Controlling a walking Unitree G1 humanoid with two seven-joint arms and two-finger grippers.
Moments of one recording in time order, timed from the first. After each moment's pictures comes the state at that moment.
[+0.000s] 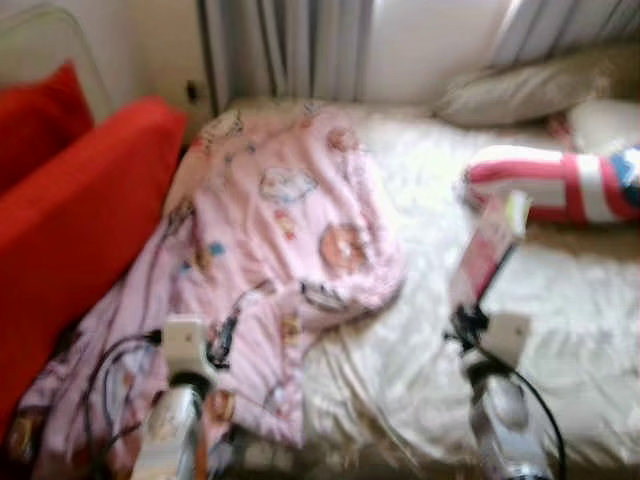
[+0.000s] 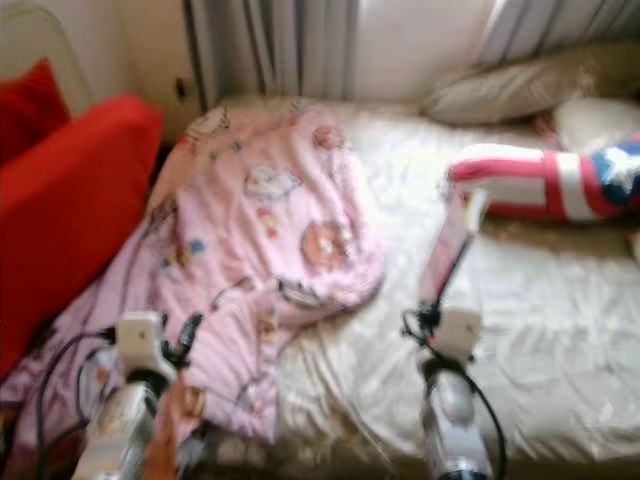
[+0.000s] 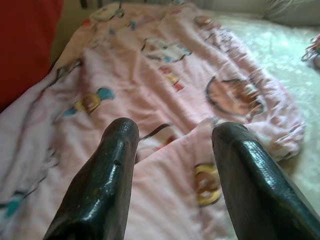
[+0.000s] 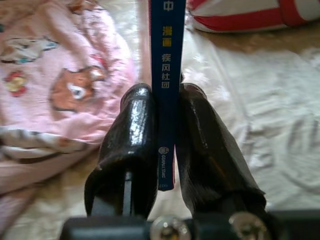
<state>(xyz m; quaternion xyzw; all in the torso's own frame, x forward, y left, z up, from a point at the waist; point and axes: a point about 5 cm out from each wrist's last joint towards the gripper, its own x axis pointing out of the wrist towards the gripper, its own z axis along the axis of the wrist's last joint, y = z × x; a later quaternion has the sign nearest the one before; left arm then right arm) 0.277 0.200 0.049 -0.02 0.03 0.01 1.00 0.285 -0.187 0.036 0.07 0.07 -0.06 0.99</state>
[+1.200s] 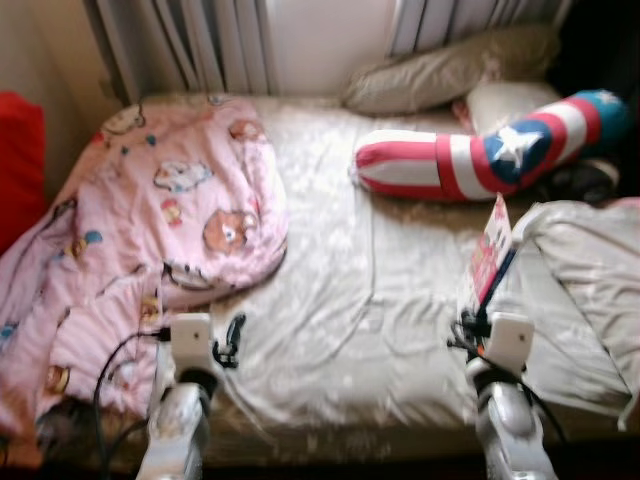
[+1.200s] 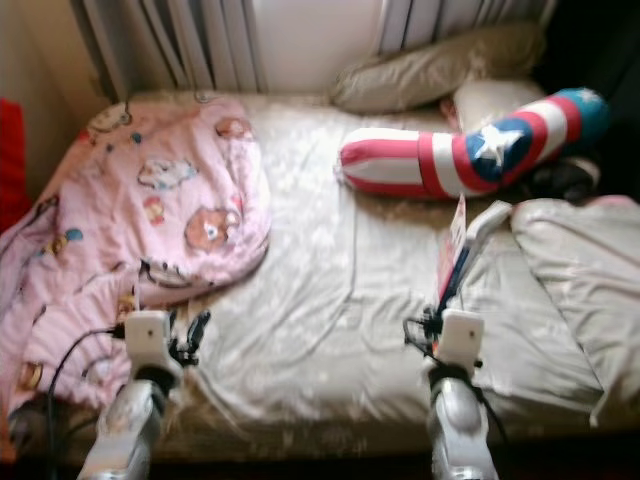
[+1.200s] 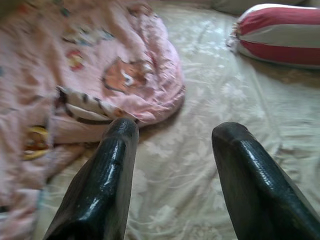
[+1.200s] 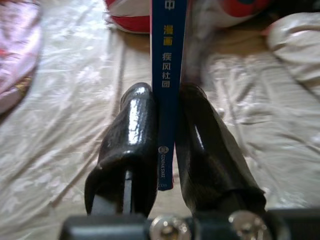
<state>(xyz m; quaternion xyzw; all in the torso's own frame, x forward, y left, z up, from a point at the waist) 0.277 0.198 0.048 -0.02 0.03 0.01 1.00 0.282 -0.186 0.032 0.04 0.07 -0.05 1.00</state>
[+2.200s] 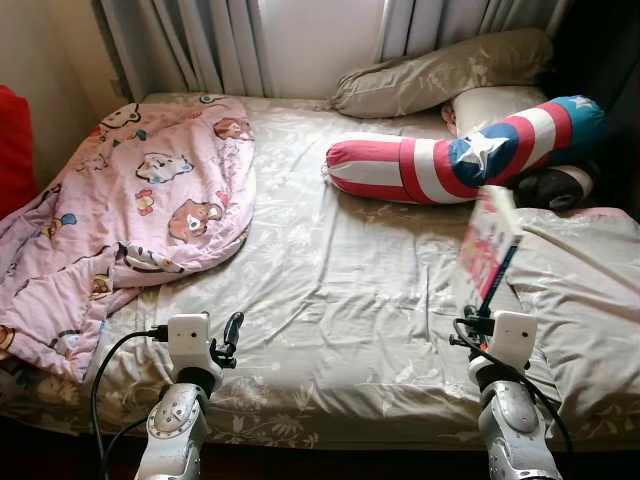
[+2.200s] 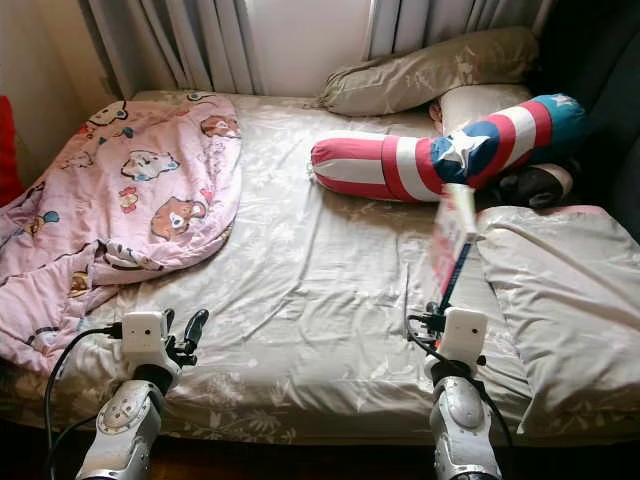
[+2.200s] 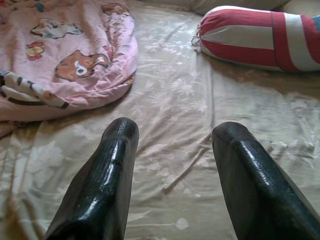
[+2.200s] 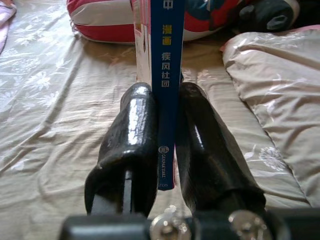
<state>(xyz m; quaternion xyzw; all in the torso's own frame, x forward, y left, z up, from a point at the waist) 0.279 0.190 0.047 -0.02 0.03 -0.01 1.00 0.283 -0.201 0.035 0.03 0.06 -0.07 1.00</state>
